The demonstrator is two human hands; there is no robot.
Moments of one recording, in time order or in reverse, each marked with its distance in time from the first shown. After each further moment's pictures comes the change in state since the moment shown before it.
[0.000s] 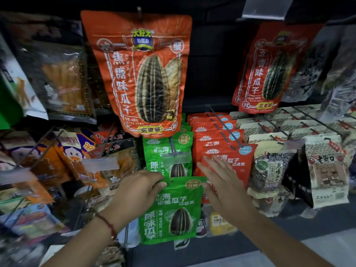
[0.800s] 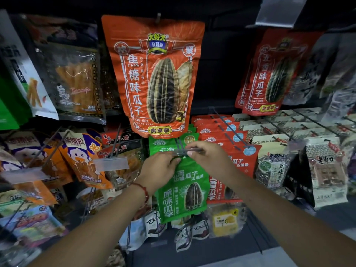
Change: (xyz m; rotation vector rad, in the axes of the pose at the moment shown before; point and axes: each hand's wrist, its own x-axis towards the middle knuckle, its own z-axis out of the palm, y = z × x) left_hand 0.063 -0.005 0.010 -0.123 0.071 -0.135; right_hand 0.092 -0.035 -0.014 0.464 -0.045 0.164
